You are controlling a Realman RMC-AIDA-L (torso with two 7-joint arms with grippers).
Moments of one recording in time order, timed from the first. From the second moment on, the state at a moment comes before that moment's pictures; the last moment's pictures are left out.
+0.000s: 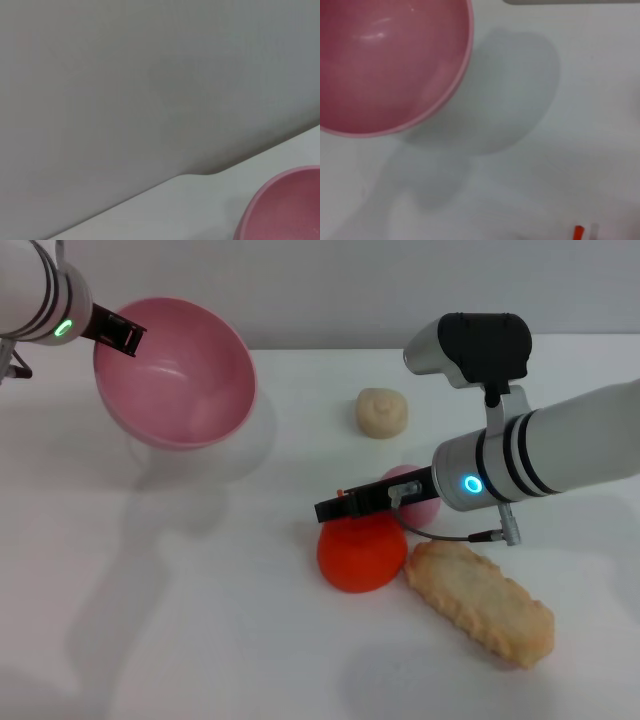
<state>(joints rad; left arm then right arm) -0.61 -2.06 1.57 1.50 -0.01 -1.23 0.03 0.65 2.07 -1.78 -0.95 1.00 0.87 -0.24</state>
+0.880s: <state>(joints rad) -0.62 -2.06 1.57 1.51 -0.01 -1.23 0.04 0.69 2.08 -1.79 -0.89 1.00 0.88 -0.23</state>
